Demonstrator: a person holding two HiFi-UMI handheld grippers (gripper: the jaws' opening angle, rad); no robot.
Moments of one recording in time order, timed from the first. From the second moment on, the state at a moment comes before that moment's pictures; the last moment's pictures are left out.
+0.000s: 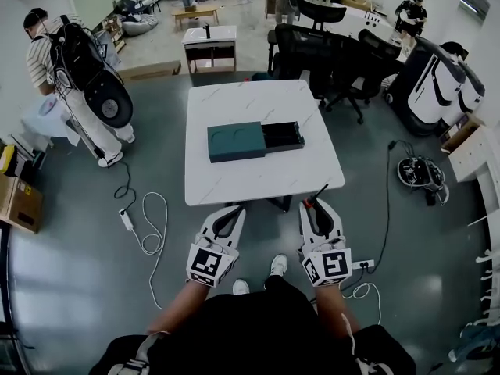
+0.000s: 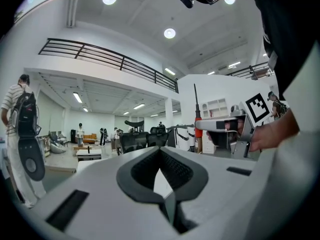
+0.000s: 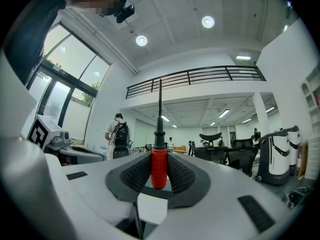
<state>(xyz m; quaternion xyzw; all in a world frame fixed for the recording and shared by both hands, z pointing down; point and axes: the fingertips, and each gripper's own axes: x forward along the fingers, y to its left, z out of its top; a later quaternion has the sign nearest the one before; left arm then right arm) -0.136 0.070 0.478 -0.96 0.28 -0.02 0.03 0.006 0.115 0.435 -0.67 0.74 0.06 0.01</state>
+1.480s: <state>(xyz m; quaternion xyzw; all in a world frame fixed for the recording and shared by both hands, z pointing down) -0.002 -0.086 0.489 -0.92 0.39 -0.06 0.00 0.156 -0.069 0.468 -0.58 0.81 0.03 -0.01</state>
